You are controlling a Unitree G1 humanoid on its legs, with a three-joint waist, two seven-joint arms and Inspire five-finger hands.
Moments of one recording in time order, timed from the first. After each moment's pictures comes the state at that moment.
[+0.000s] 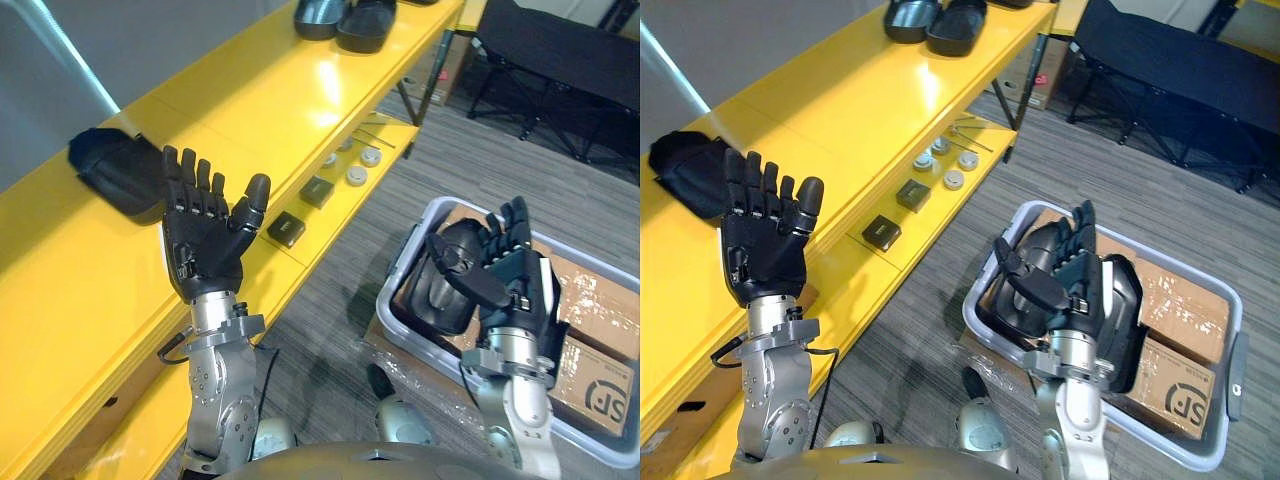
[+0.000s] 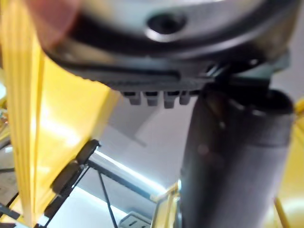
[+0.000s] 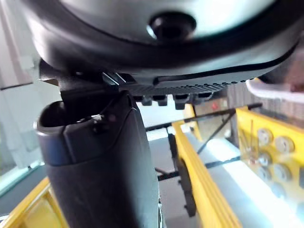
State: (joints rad) left arm 0.25 0.00 -0.19 -0.44 -0.40 -0.39 0.23; right arm 0.40 0.00 0.00 -0.35 0.28 -0.25 -0.13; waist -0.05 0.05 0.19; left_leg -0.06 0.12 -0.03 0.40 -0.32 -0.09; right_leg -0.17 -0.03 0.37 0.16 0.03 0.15
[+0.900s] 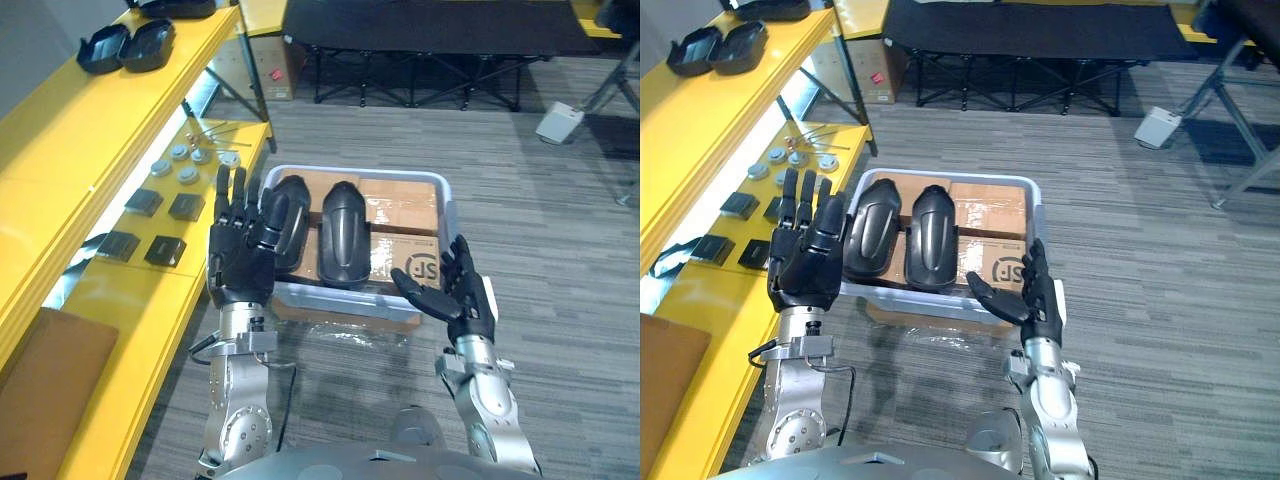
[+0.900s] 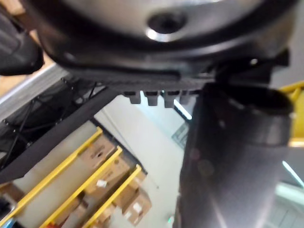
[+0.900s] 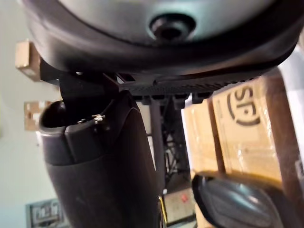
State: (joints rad) left arm 0.28 -0.02 -0.27 -0.39 -0.71 -0.35 0.01; right arm 0.32 -0.11 0.05 -0.05 0.20 -0.21 -0.13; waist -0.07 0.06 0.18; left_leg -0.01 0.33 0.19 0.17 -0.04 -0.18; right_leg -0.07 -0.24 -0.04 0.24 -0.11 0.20
